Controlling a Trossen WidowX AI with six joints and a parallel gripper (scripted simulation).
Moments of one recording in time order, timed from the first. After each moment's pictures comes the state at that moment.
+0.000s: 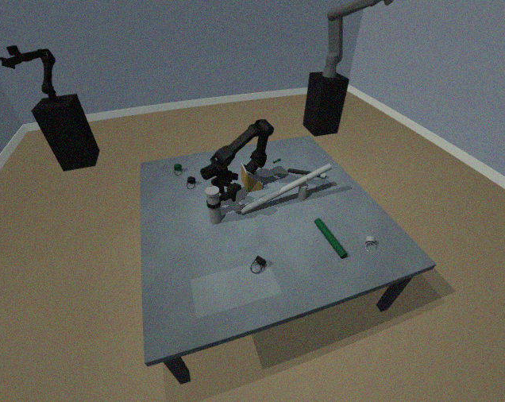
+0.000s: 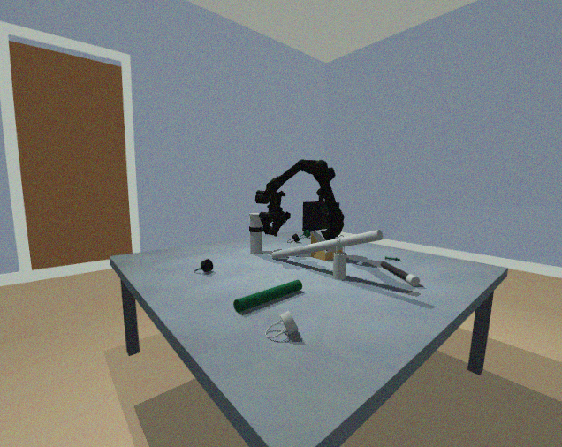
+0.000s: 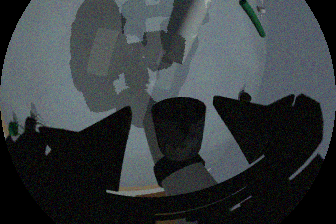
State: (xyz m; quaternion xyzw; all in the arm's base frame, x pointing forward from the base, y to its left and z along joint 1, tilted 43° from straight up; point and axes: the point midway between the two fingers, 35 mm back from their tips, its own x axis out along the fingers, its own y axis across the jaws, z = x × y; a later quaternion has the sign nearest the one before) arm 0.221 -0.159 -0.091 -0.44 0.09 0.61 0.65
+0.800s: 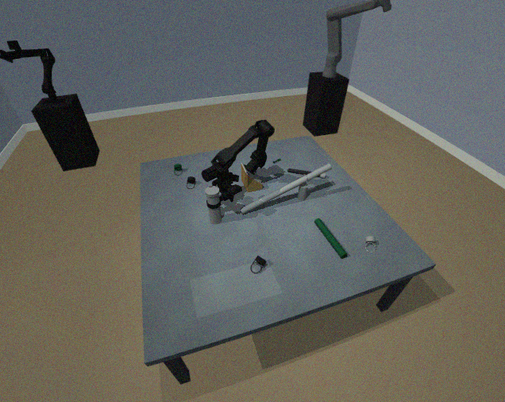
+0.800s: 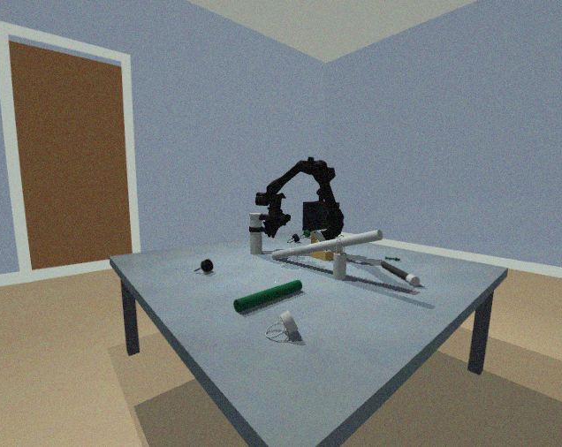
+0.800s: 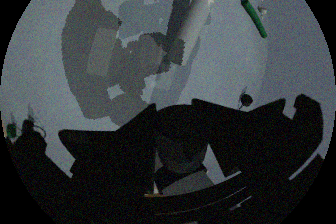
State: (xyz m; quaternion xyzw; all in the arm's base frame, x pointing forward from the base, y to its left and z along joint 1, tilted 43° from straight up) arm 0.222 -0.149 -0.097 -0.44 0.08 0.61 0.65
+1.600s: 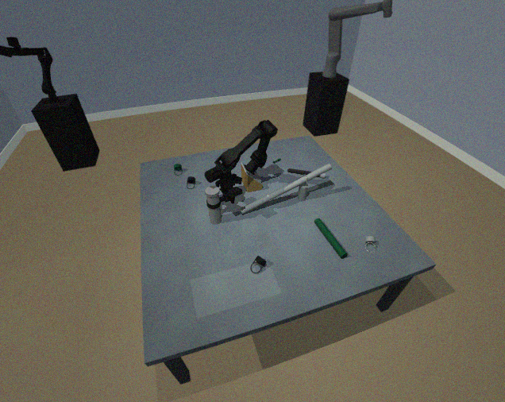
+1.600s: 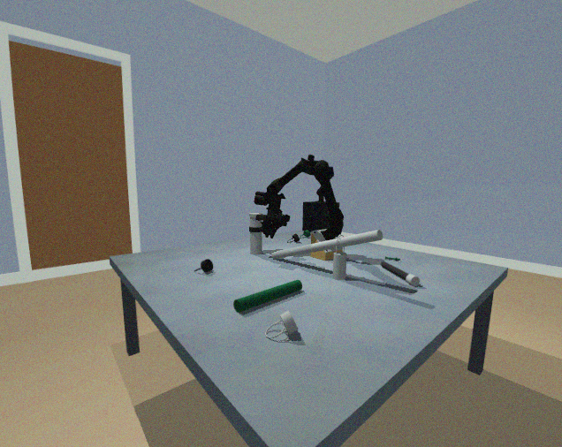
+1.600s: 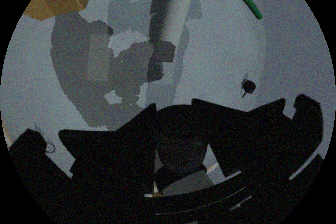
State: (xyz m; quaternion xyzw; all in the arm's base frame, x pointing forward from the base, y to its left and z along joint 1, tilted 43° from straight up) arm 0.236 -0.145 -0.093 -0.40 0.14 0.60 0.68
